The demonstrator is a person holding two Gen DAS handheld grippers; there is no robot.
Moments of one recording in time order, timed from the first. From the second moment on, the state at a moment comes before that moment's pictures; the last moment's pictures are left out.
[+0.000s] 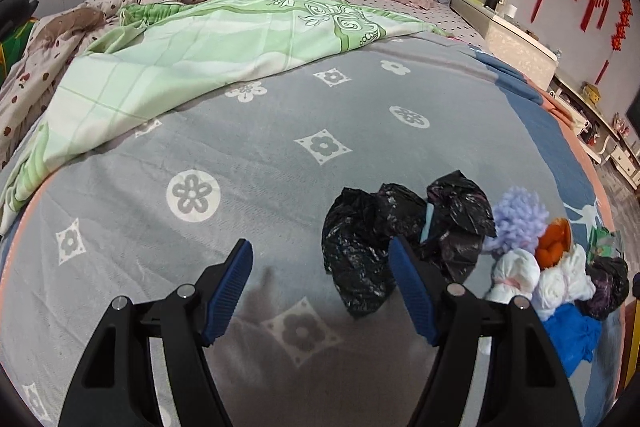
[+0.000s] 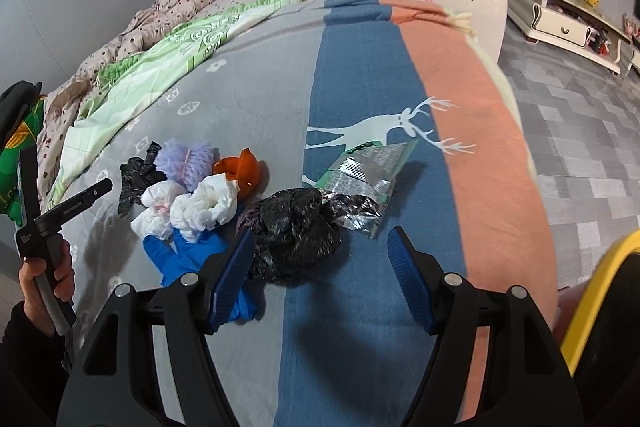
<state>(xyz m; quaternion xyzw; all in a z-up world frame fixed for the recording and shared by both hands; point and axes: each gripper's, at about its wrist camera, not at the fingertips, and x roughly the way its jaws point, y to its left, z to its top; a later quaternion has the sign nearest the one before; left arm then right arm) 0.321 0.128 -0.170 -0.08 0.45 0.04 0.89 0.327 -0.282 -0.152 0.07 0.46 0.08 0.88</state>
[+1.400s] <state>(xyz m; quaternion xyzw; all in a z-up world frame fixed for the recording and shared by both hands) 0.321 0.088 -0.151 -0.06 0.41 -0.03 0.91 0.329 -0.223 -0.142 0.03 0.44 0.15 0.89</state>
